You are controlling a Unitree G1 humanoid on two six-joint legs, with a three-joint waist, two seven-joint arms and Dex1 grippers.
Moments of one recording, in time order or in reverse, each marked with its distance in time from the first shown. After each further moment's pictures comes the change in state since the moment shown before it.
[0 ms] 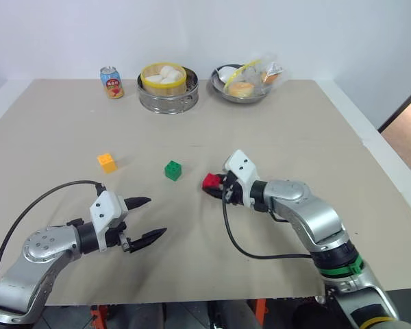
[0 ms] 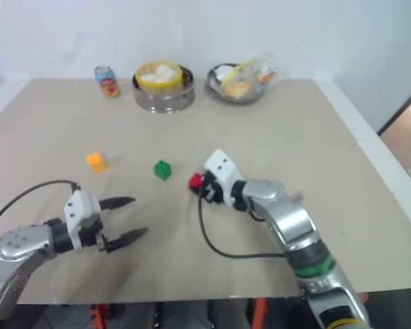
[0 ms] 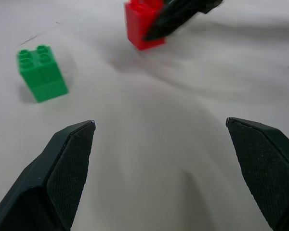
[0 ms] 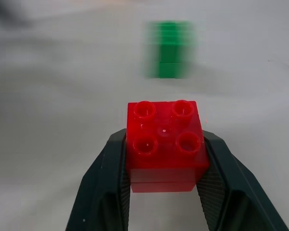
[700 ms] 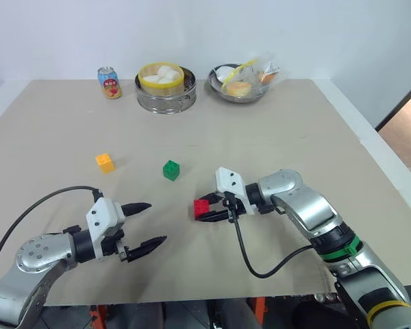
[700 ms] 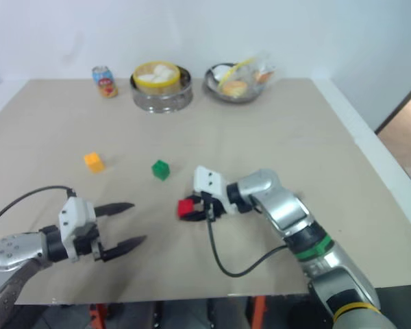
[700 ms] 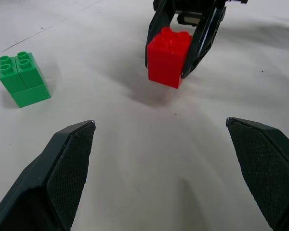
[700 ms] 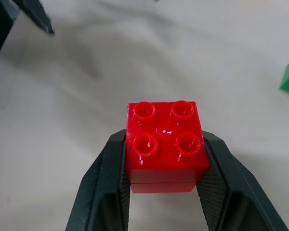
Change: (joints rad) left arm 0.078 0.012 0.030 -0.074 -0.040 0.000 0.000; right arm -0.115 -0.046 0.135 0.196 -0.042 -0.250 0.421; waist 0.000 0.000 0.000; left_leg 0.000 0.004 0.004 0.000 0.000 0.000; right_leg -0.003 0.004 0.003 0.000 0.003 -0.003
